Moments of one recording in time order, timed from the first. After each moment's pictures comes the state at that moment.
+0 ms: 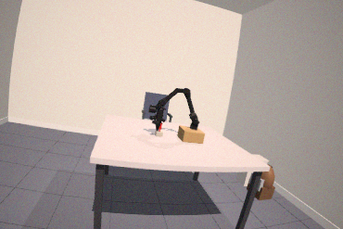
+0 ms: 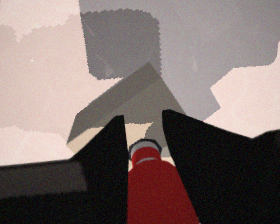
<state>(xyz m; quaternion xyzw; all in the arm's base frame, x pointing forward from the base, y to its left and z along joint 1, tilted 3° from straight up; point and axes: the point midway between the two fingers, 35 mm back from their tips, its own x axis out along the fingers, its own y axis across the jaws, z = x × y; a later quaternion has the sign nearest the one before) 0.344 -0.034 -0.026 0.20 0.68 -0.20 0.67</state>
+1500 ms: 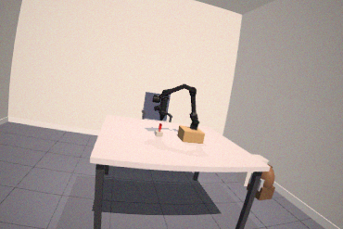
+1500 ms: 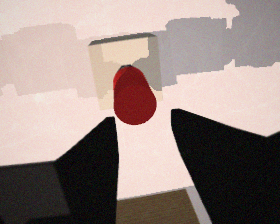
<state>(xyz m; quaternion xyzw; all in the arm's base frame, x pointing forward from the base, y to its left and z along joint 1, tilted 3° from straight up) 0.329 -0.023 0.071 0.03 0.71 -0.03 0.70</state>
